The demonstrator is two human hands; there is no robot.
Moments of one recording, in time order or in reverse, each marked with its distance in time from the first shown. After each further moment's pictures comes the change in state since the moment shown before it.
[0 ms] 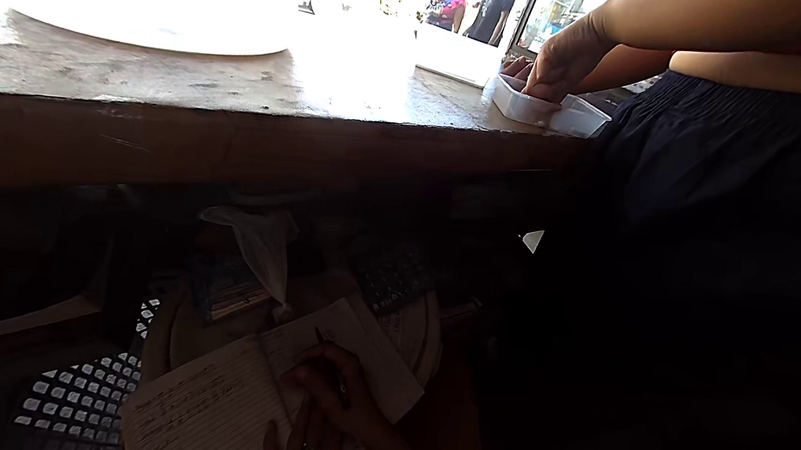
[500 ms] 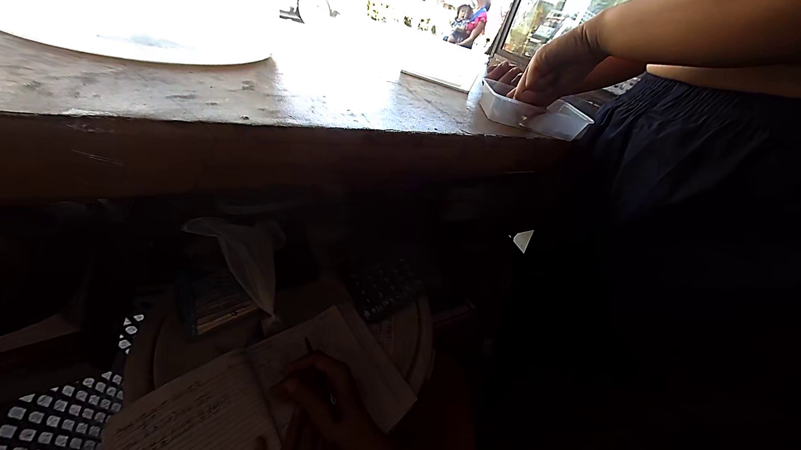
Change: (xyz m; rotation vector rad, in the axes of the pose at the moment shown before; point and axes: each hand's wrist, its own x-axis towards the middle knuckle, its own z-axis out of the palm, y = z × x) left_hand -0.001 -0.002 -0.002 0.000 -0.045 0.012; right_hand 0.000 0.001 0.000 0.026 -0.007 0.000
